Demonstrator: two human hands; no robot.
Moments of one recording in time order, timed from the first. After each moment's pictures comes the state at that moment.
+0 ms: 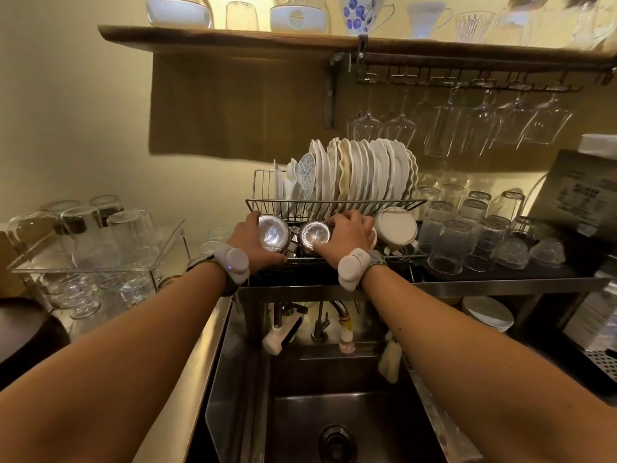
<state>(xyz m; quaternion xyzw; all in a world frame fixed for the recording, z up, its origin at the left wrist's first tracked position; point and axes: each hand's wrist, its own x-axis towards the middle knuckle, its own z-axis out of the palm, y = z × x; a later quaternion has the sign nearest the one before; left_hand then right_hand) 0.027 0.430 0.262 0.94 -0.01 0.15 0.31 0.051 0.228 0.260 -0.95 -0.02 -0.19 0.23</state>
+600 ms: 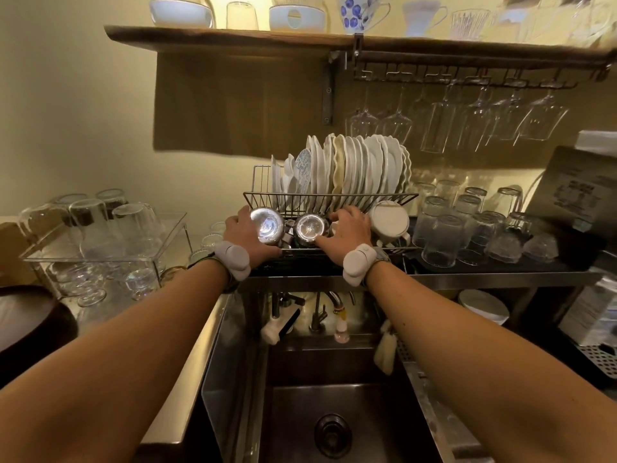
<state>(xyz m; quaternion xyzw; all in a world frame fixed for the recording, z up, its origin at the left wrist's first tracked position) -0.007 0.410 0.266 0.94 0.08 0.17 0.28 0.025 0.206 0.266 -0.94 -0.06 -0.17 0.28</state>
